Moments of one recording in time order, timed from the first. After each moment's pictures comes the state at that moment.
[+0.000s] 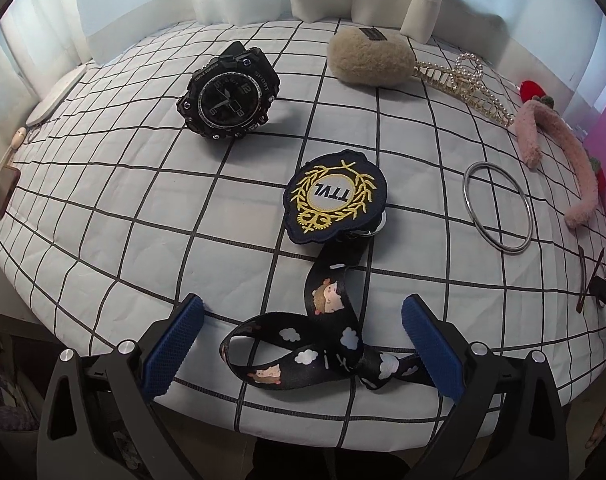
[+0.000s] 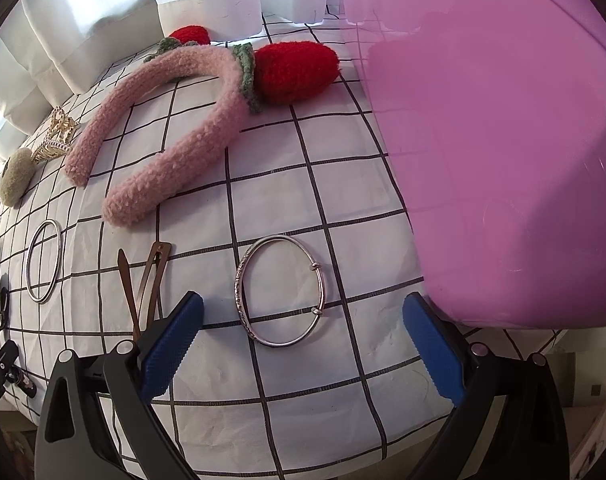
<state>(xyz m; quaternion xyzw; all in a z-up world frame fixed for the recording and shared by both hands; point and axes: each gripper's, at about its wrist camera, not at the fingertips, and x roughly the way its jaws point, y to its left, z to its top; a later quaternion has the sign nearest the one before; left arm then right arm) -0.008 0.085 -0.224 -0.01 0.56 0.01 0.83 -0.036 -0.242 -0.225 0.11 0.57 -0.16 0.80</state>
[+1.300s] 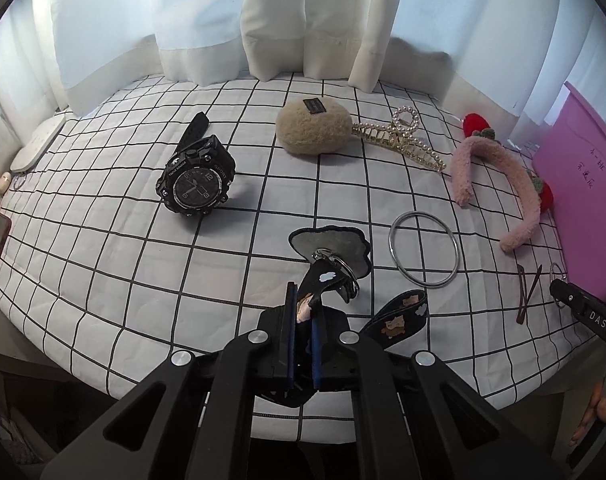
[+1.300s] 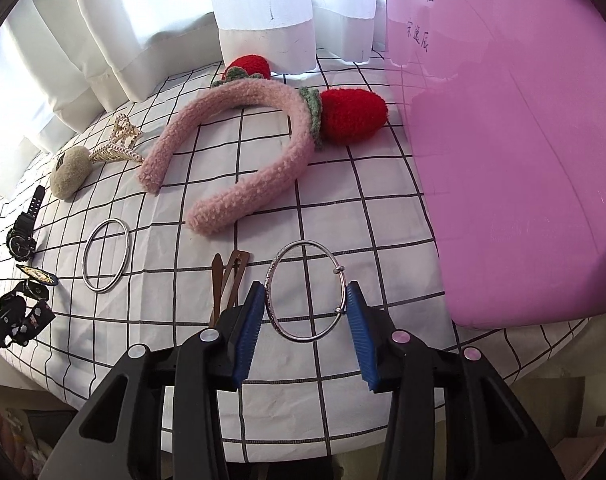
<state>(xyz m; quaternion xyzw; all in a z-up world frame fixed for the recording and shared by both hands) -0.005 0.072 -0.165 -0.02 0.51 -0.06 0.86 -0.039 -0.217 -0.180 0.10 0.53 -0.10 0.83</state>
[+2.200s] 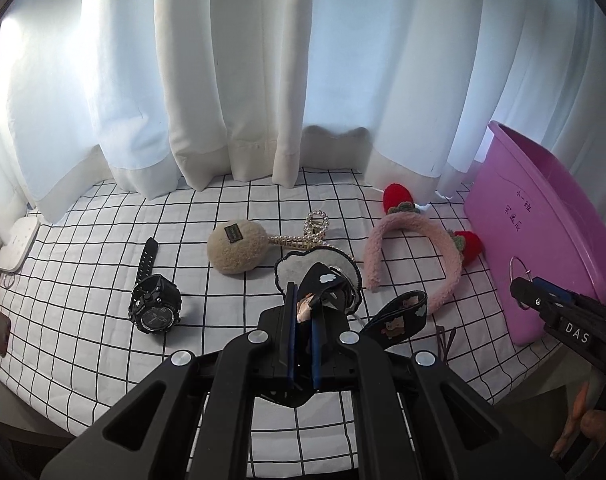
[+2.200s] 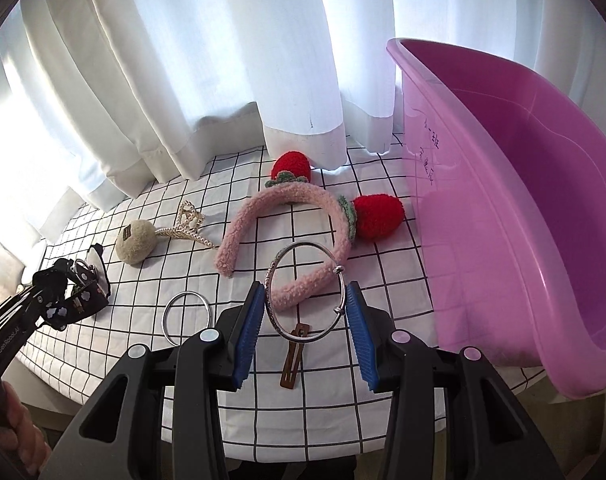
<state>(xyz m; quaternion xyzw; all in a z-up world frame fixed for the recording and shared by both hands) 0.014 0.021 -0.071 0.01 0.42 -0.14 0.90 -0.035 -0.206 -0.086 0.13 0.45 -0.07 0.88</state>
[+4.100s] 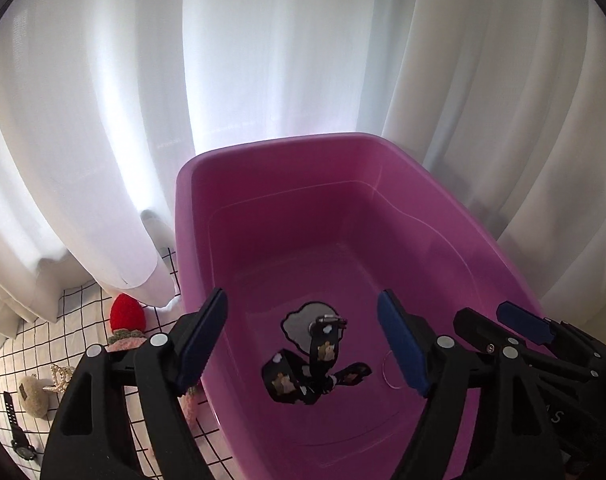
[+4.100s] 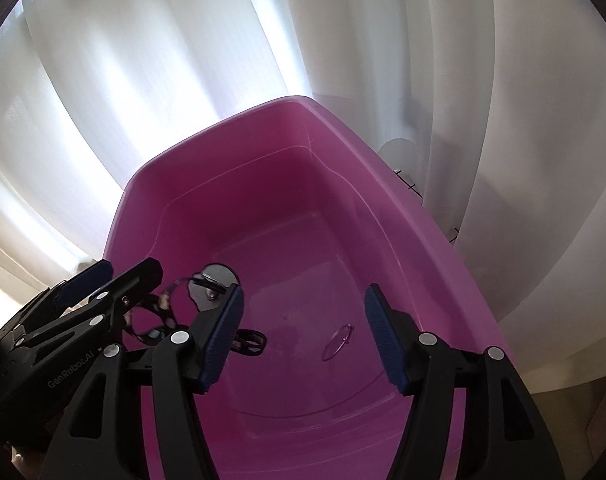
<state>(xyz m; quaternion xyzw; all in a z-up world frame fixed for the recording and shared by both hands) 0.037 -0.315 -0.031 0.09 0.38 -0.34 0.85 -0.086 -0.456 -0.050 0.24 0.40 -0.23 0.86</state>
